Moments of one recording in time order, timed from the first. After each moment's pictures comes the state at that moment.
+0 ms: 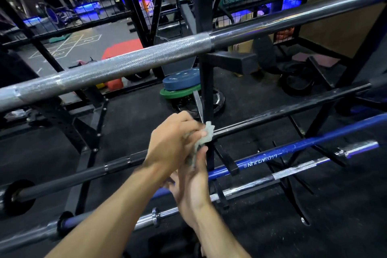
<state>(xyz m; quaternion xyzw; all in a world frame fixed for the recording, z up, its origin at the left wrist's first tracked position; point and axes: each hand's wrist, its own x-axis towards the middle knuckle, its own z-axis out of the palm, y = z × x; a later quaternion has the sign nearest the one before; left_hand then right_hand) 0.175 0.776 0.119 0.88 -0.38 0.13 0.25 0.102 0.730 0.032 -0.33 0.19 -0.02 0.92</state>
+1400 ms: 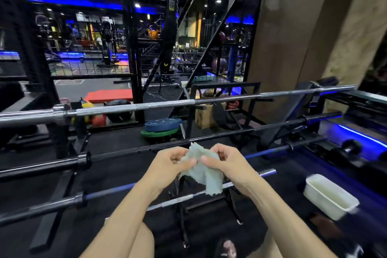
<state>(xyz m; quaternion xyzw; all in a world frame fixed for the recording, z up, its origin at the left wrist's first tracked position) -0.136 0.922 0.265 0.70 -0.28 -0.15 0.64 -0.235 0.739 0.284 -0.75 0.03 -0.12 0.65</state>
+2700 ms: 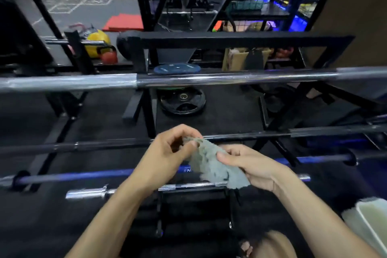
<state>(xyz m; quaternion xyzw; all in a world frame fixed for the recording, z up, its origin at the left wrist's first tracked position) 0.052 0.636 0.215 0.75 -0.20 -0.12 0.61 0.024 0.401 0.185 -0.63 0.06 0.30 0.71</state>
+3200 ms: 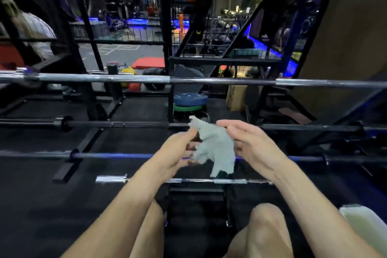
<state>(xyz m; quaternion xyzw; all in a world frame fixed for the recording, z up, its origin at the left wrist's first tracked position) -0.140 0.646 0.260 0.64 0.01 -0.22 0.74 -0.188 0.442 0.295 -0.69 -0.05 0.05 0.72</state>
